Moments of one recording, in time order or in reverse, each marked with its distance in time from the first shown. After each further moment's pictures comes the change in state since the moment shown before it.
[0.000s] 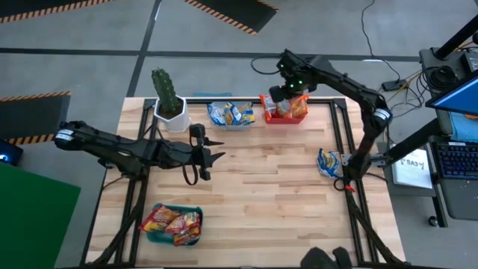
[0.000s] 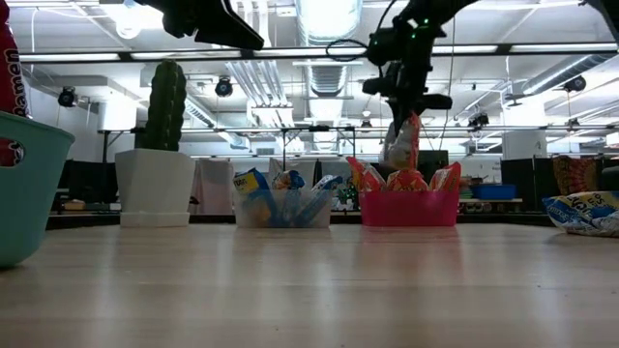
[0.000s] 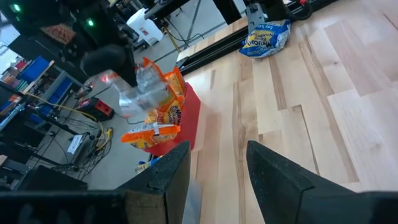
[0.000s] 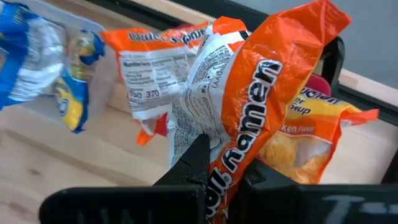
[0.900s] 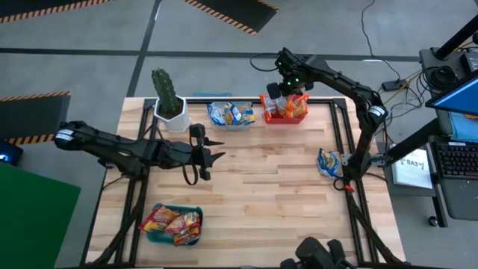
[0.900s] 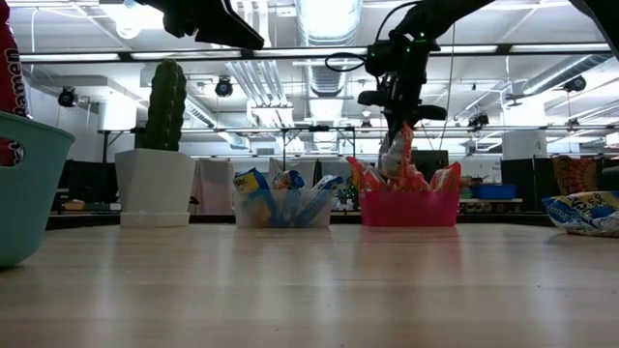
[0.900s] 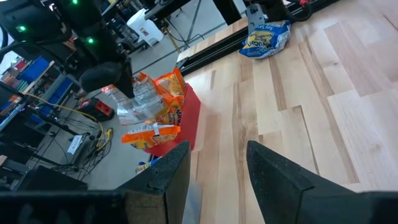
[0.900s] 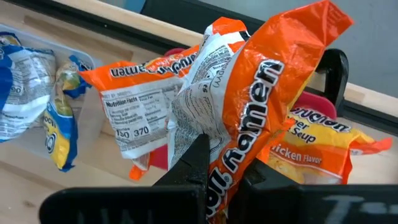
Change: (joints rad) left arm 0.000 0.000 0.000 0.002 0.000 0.000; right arm -0.036 0.060 0.001 0.079 0.001 0.015
